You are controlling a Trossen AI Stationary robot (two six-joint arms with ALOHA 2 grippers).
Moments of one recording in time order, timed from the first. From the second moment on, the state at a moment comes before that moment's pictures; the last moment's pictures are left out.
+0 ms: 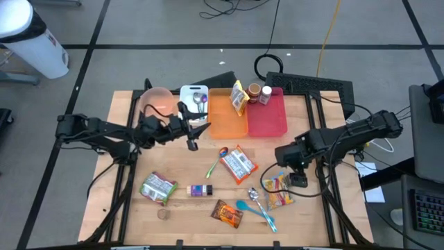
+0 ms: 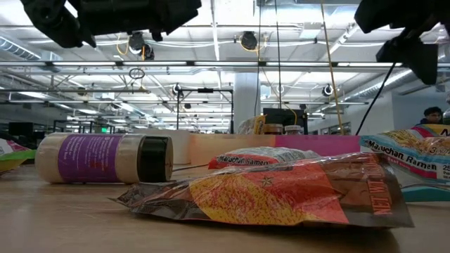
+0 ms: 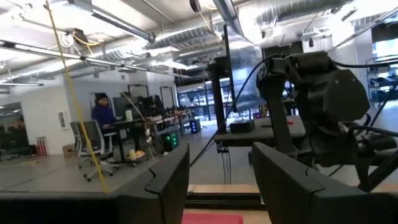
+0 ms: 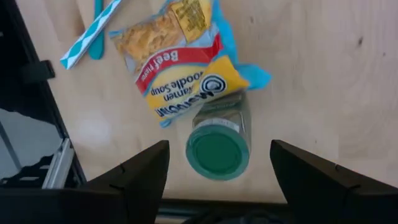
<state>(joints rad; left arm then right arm) 0.10 1.28 0.52 1.11 -0.12 0.20 0.24 1.23 1.05 -1.25 -0.25 0.43</state>
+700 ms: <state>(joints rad) 0.11 1.29 0.52 1.06 -0.04 0.17 0.39 1.23 1.05 -1.30 -0.07 0.57</state>
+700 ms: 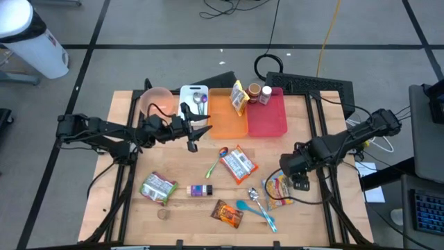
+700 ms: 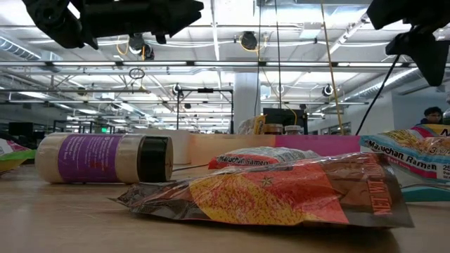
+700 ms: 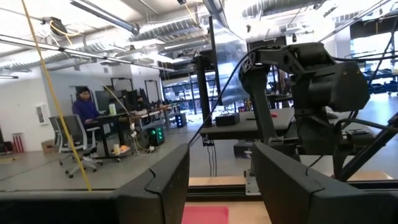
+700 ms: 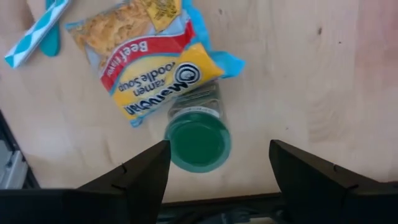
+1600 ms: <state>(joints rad) 0.11 1.29 0.52 1.05 -0.04 0.17 0.46 1.24 0.96 -1.21 -0.03 0.64</state>
